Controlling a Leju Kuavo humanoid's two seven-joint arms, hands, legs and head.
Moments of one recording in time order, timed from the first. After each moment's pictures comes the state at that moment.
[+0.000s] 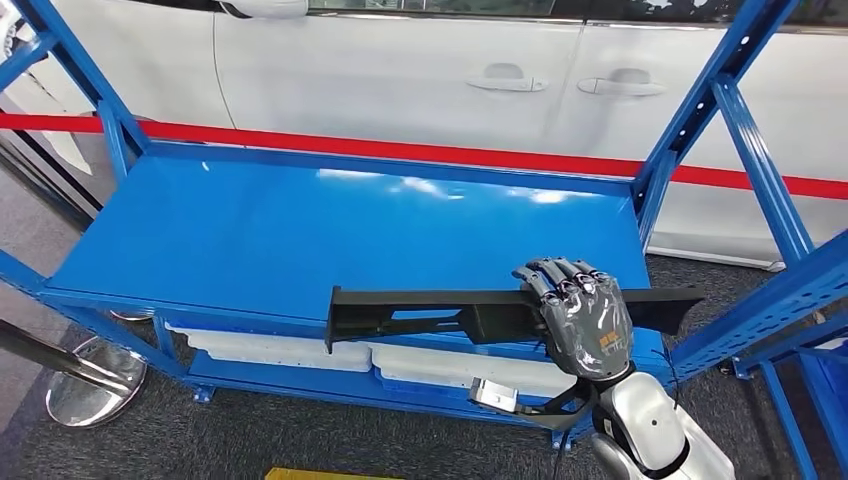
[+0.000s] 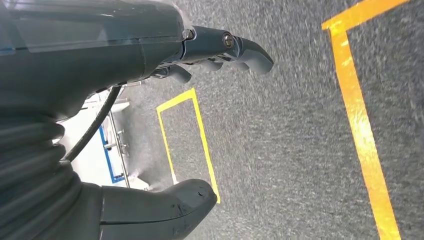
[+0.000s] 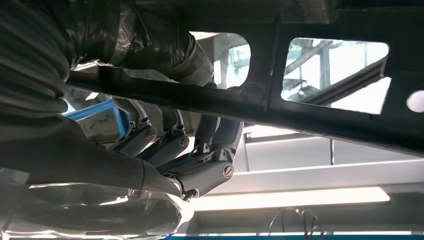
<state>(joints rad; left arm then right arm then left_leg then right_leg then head) -0.03 0.01 -1.35 -0.01 1.05 -0.04 -0.14 -0.13 -0.46 0.50 -1.89 1.34 -0.53 -0.02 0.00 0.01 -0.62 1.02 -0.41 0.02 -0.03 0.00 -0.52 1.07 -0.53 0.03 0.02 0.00</state>
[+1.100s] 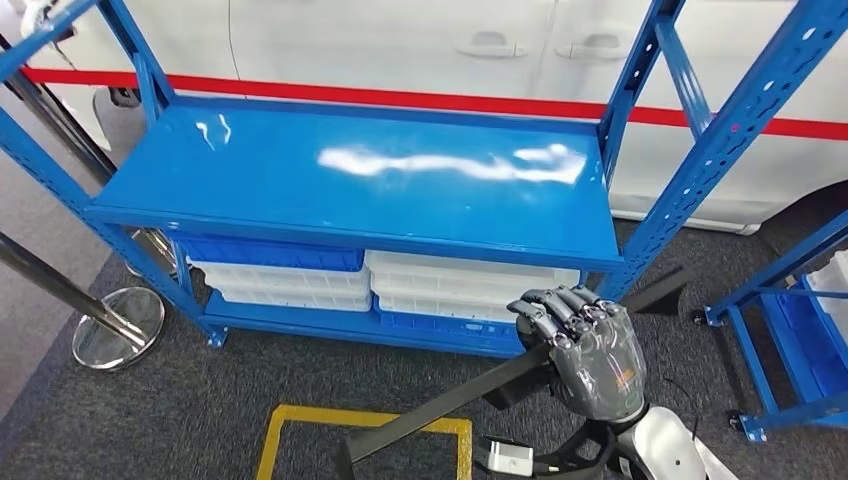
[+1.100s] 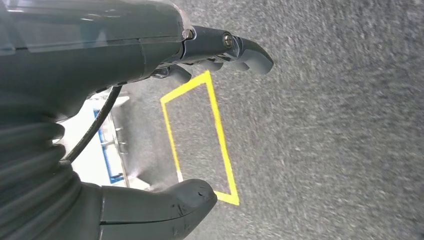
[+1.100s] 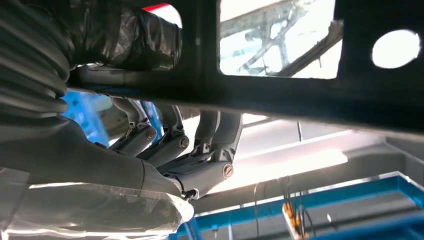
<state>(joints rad) -0.03 0.01 -1.35 -0.01 1.06 -0.04 -0.14 -0.05 -0.52 0.54 -2.04 1.26 -0.57 -0.08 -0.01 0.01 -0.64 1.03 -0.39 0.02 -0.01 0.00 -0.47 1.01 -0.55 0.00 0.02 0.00</state>
